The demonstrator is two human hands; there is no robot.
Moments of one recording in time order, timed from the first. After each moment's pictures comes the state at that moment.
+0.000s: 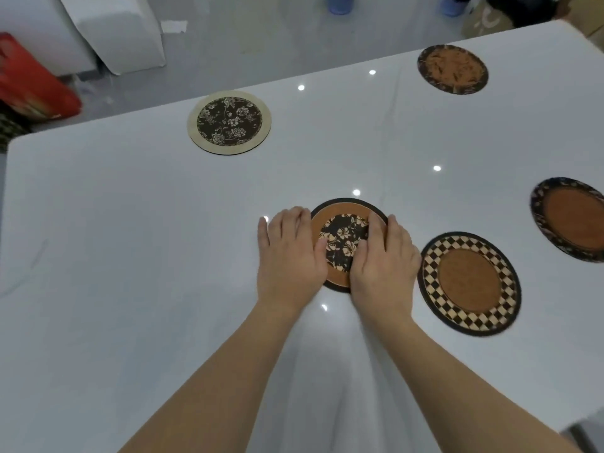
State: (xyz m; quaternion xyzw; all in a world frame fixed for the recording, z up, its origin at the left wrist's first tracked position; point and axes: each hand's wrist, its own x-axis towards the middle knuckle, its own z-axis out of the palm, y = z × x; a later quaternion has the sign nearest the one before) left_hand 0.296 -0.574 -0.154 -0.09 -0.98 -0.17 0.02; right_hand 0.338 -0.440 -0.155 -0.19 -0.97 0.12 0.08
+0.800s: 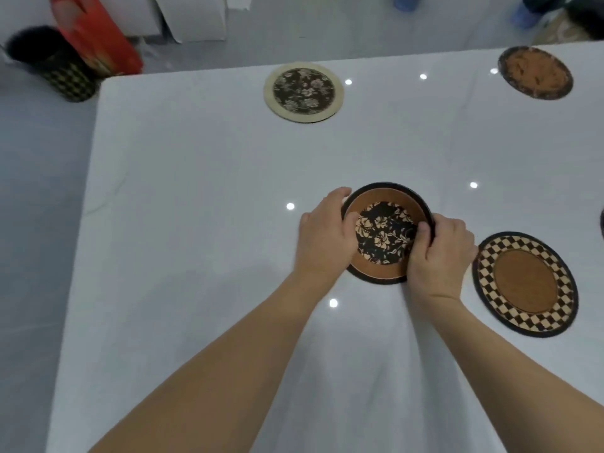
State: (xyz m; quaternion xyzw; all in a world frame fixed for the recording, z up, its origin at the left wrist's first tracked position) left_hand 0.320 -0.616 -0.130 0.00 -0.88 -0.47 0.00; right_hand 0.345 -0.455 -0.142 -0.17 -0.95 0.22 0.15
